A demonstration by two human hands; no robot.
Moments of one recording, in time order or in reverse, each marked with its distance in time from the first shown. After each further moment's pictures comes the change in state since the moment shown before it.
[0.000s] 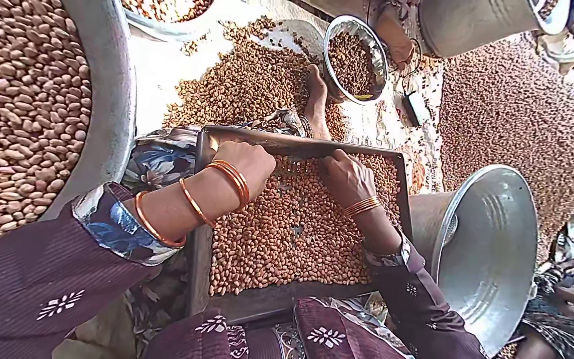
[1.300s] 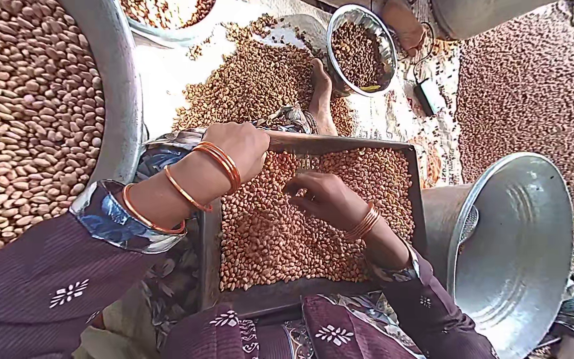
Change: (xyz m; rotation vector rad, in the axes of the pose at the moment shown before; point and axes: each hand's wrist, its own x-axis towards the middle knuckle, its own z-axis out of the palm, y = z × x) left_hand 0.000 -0.018 -0.009 -0.066 0.145 -0.083; right_hand -0.016 -0.029 -0.007 0.718 -0.195 -0.477
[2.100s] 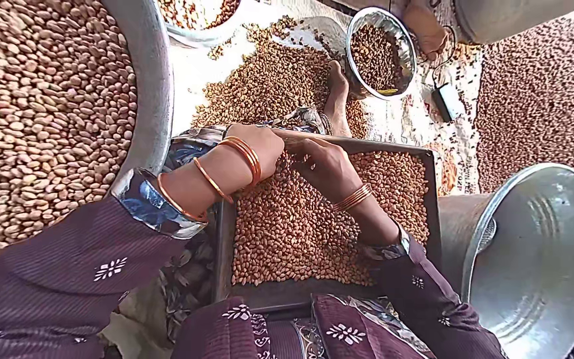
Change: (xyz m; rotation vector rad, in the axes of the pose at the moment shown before) left_hand 0.004 -0.001 0.000 0.064 -0.119 0.015; right_hand 0.038 -0.006 -0.001 -0.171 0.261 -0.020
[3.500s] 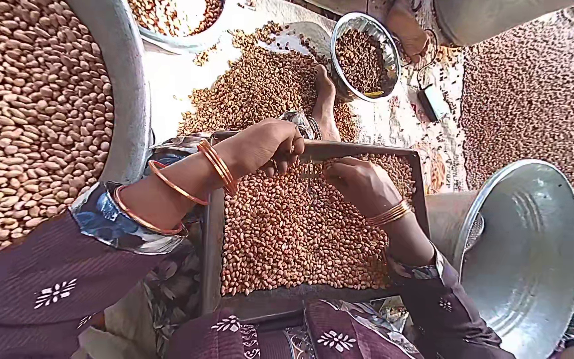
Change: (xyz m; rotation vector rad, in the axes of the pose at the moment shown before) left_hand -0.006 -0.001 -0.005 -1.348 0.025 0.256; right_hand -0.043 0.040 -0.039 -0.324 -0.089 0.143
